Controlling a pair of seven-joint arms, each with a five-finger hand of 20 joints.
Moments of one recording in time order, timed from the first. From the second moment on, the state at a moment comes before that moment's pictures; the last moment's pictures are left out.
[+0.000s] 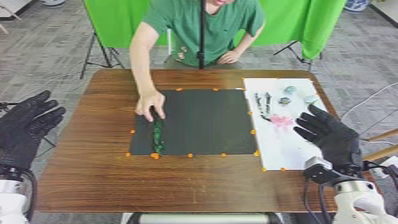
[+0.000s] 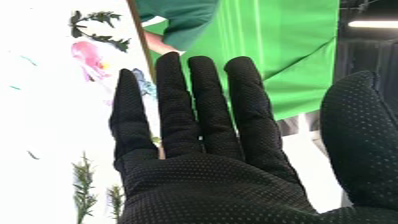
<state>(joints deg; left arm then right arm) 135.5 -55.9 -114.0 -125.7 37.3 11.4 13.4 -125.5 -67.3 99.9 -120.4 -53.1 8.3 -7.6</state>
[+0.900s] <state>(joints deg) 136.3 -55.9 -114.7 -125.8 37.3 11.3 13.4 -126.7 -53.6 100.3 -123.2 -97.7 23.2 27.0</state>
